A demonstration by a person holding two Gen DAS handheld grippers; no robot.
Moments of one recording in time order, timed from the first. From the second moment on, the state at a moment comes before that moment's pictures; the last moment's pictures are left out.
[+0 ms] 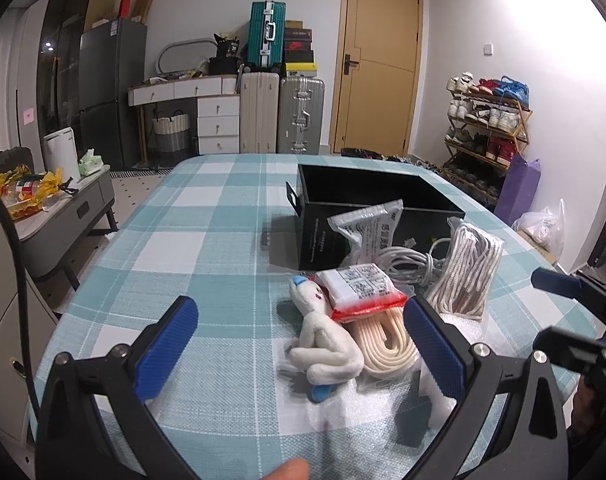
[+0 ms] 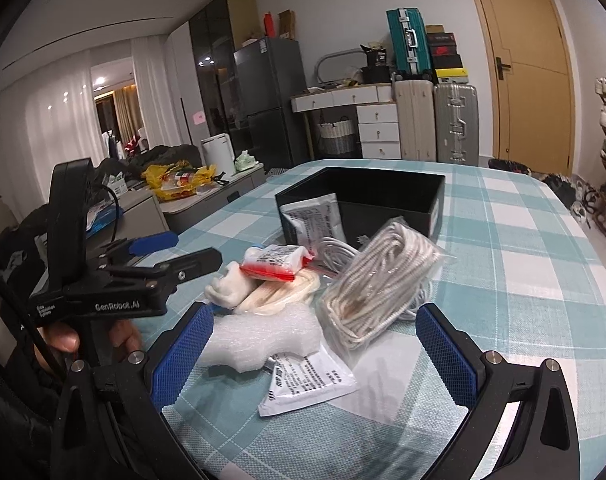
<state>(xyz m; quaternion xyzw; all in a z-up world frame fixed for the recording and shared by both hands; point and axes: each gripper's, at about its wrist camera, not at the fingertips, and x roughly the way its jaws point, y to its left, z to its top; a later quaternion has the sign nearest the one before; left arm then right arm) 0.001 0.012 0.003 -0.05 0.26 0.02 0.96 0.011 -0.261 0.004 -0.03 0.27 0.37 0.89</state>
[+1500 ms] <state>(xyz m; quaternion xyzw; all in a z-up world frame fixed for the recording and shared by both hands) 0.039 0.020 -0.020 -0.05 0.38 -0.03 0.92 0.024 -0.197 -0.020 -0.12 0.34 0.43 0.83</state>
